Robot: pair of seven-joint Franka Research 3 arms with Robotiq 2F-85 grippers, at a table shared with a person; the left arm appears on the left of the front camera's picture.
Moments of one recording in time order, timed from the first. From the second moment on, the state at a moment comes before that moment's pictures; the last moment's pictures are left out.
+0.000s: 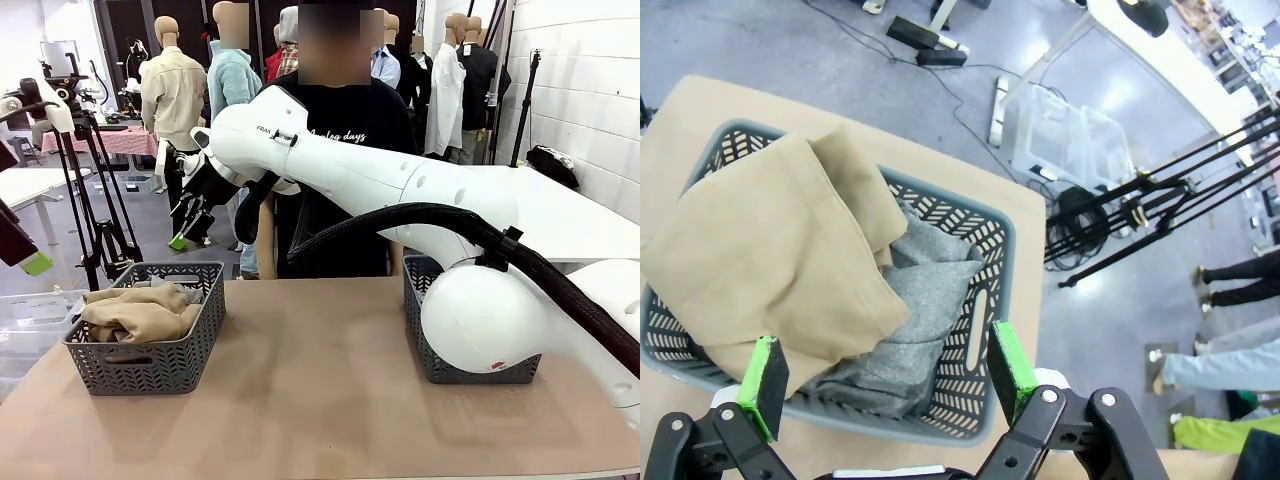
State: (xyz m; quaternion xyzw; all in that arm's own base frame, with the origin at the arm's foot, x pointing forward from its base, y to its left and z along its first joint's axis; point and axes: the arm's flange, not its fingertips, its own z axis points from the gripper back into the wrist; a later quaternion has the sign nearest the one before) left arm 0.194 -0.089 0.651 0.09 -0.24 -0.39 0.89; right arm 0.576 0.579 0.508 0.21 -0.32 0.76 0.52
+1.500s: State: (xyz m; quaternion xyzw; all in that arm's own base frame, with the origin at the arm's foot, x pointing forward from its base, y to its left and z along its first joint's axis) left arm 0.194 -0.089 0.651 0.09 -0.24 -0.39 0.89; right arm 0.571 0.432 0.697 0.19 -0.23 0.51 0.80
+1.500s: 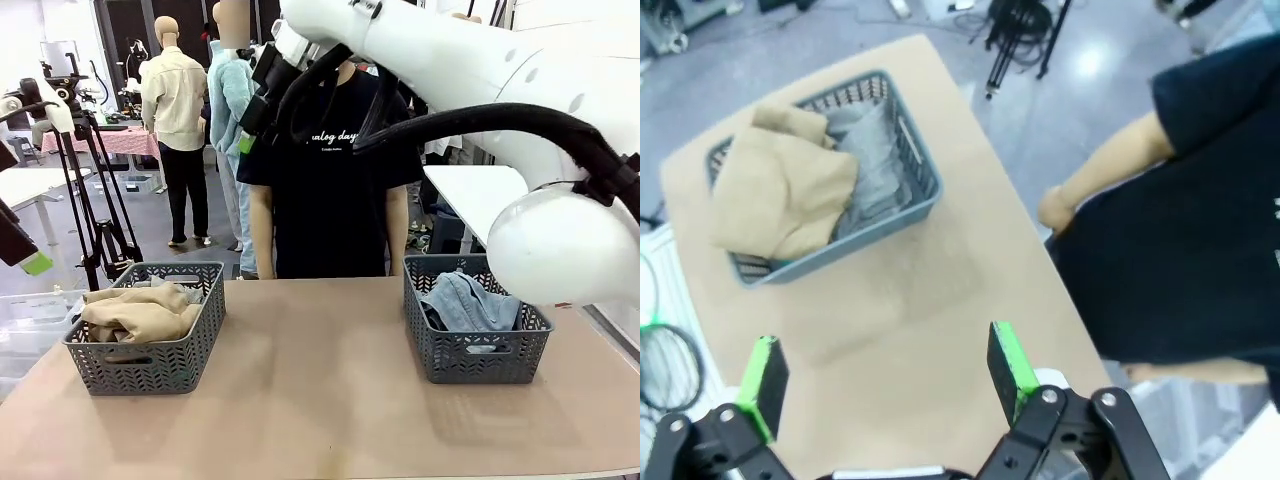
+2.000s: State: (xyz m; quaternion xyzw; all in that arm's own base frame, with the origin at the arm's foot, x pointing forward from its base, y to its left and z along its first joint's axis) left arm 0.194 -0.089 0.651 0.09 -0.24 -0.39 0.89; right arm 0.547 0.408 0.757 0.23 -0.24 0.37 0.87
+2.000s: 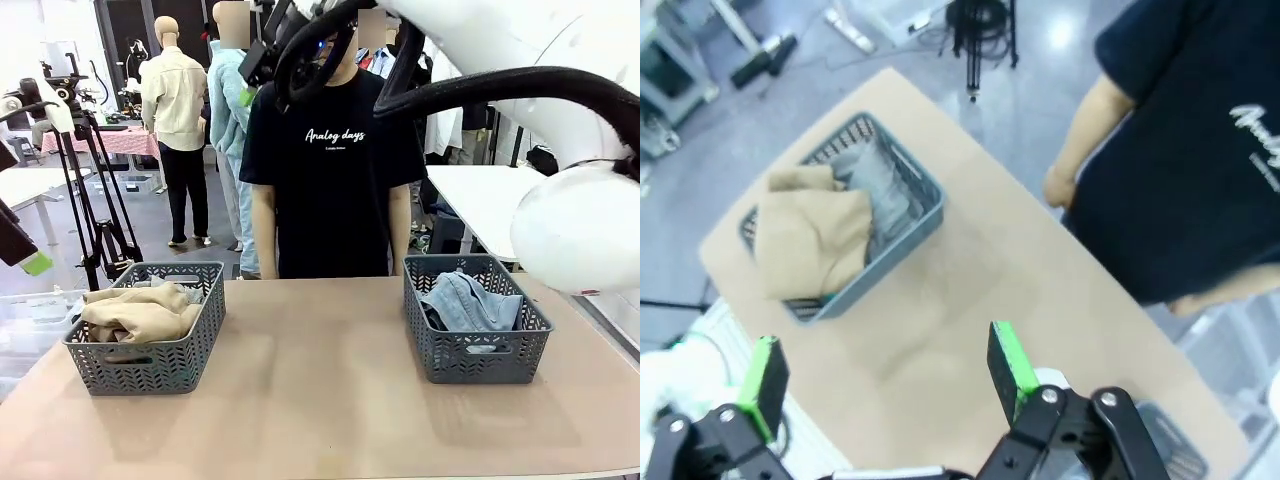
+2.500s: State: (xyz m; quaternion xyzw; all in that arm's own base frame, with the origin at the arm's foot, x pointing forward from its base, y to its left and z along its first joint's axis) left arm 0.194 -0.089 0.651 0.09 -0.24 -0.39 0.89; right arm 0.536 0.400 0.776 0.23 -0.24 0.33 0.88
